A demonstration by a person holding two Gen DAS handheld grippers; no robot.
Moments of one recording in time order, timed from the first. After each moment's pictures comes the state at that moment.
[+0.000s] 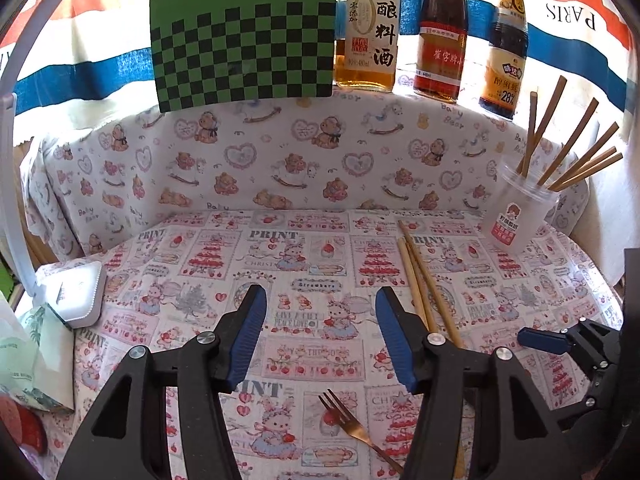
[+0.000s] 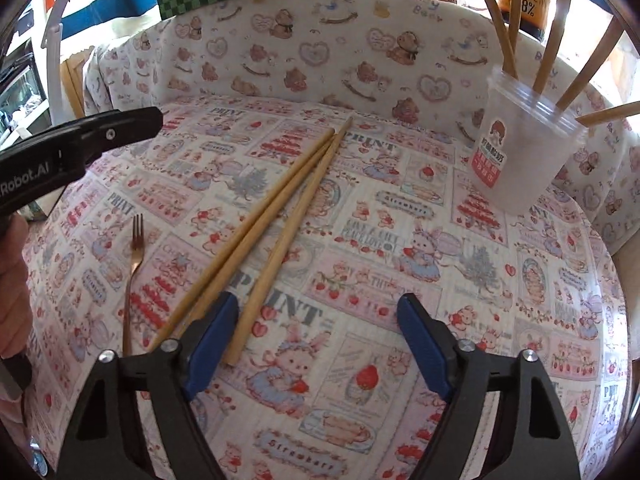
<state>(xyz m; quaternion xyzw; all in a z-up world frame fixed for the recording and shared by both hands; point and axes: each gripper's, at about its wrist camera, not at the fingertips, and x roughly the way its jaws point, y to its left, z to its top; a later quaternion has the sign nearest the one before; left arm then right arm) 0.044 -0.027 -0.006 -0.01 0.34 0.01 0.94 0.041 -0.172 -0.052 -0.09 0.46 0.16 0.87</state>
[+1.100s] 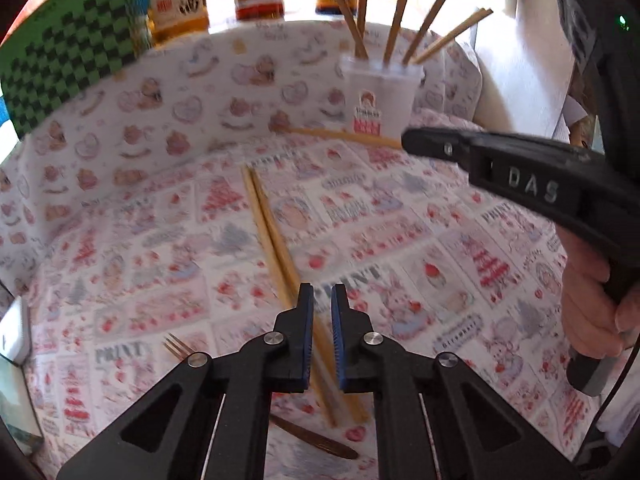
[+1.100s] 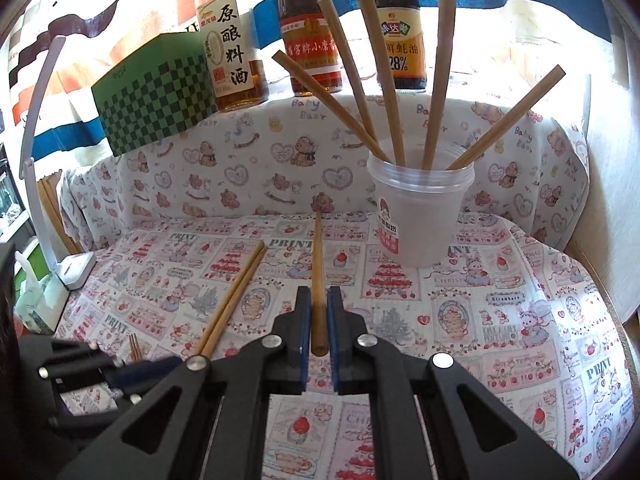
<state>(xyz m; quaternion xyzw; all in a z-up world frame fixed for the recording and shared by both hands) 0.023 -0.109 -0.042 0.09 0.42 -0.18 0.88 0.037 -0.231 0.003 0.04 0.35 0.09 0.93</state>
